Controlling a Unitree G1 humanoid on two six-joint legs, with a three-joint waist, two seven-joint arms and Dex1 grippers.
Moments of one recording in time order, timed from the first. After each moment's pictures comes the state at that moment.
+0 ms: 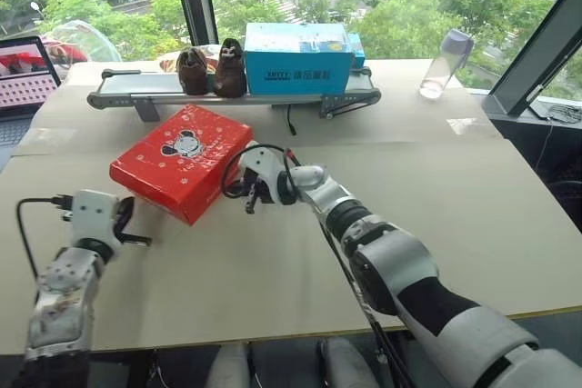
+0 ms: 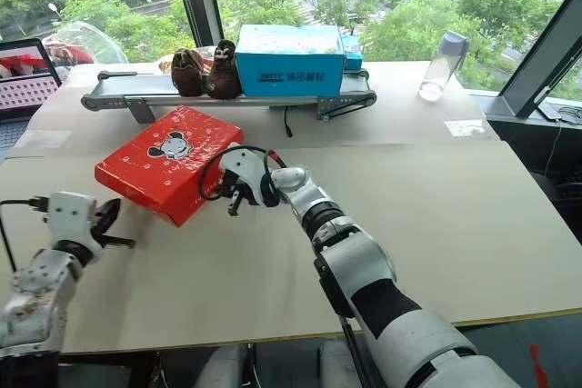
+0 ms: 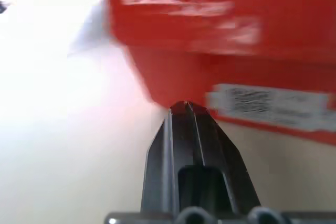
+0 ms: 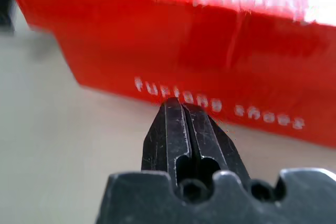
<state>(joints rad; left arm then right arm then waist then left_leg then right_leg) -0.05 0.62 0.41 0.03 -0.19 0.24 -0.35 -1.23 0.03 0.15 1.34 -0.18 -0.18 0.76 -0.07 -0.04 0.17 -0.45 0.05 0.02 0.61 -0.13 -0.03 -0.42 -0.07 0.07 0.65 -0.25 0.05</state>
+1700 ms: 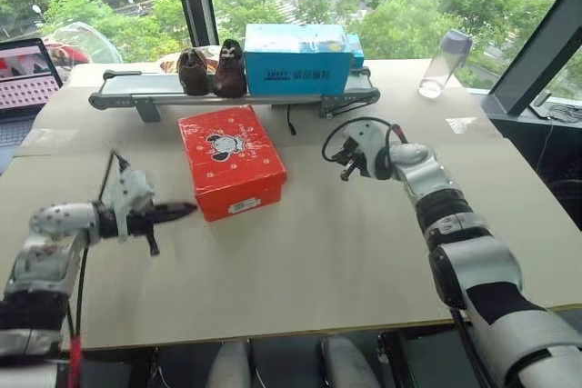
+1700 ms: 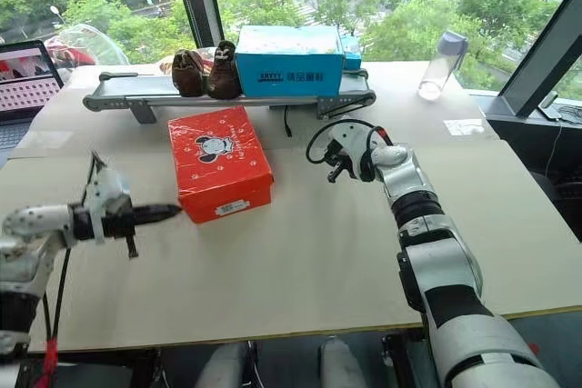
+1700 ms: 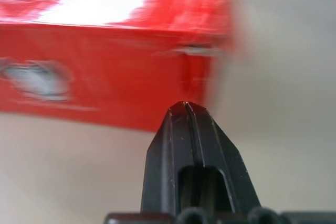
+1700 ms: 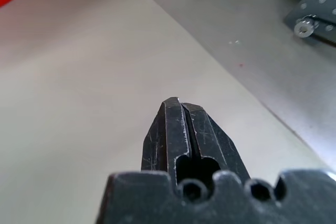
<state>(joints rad) -0.50 0.81 0.11 0.46 -0.21 0.06 -0.94 -1.11 -0.31 0.11 1.08 -0.16 0.05 0.72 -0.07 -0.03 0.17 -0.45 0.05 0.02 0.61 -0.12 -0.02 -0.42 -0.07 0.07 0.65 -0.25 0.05</state>
